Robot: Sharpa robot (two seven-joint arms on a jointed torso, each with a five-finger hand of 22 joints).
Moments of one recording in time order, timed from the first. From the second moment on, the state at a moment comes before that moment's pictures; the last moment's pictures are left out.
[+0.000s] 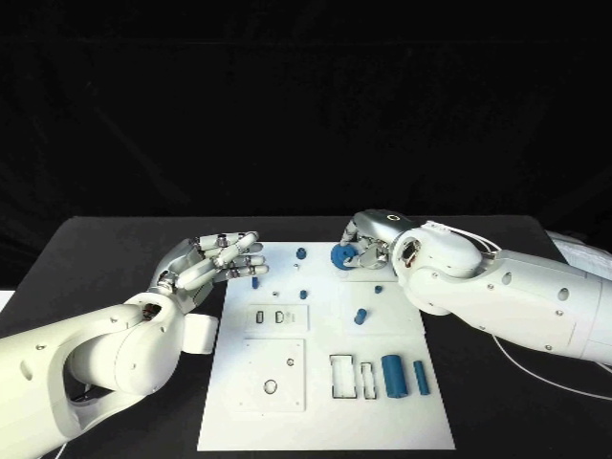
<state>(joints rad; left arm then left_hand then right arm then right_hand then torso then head) 1.16 -0.94 -0.02 1.75 0.06 -0.41 0.48 1.45 0.01 -0.02 0.14 0.10 0.96 0.22 0.10 0.07 1.04 0.17 0.09 0.07 1.09 0.12 0.16 0.15 0.16 1.04 0.23 0.23 0.10 1.21 -0.75 0.06 1.47 -1.67 -0.26 -0.36 1.43 -0.08 0.24 0.12 0.12 1.08 0.12 0.11 0.08 1.45 0.01 1.32 1.31 1.46 -0.06 1.51 1.31 0.08 1.45 0.05 1.44 1.29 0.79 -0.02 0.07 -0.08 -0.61</state>
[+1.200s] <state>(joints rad) 1.16 -0.93 -0.02 1.75 0.06 -0.41 0.48 1.45 0.01 -0.02 0.13 0.10 0.96 0.22 0.10 0.07 1.04 0.17 0.09 0.07 1.10 0.12 0.16 0.16 0.16 1.04 0.22 0.22 0.09 1.20 -0.53 0.03 1.38 -1.68 -0.27 -0.35 1.37 -0.07 0.26 0.13 0.12 1.08 0.12 0.08 0.08 1.43 0.02 1.26 1.31 1.46 -0.06 1.51 1.31 0.08 1.45 0.05 1.44 1.28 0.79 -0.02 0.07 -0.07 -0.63</state>
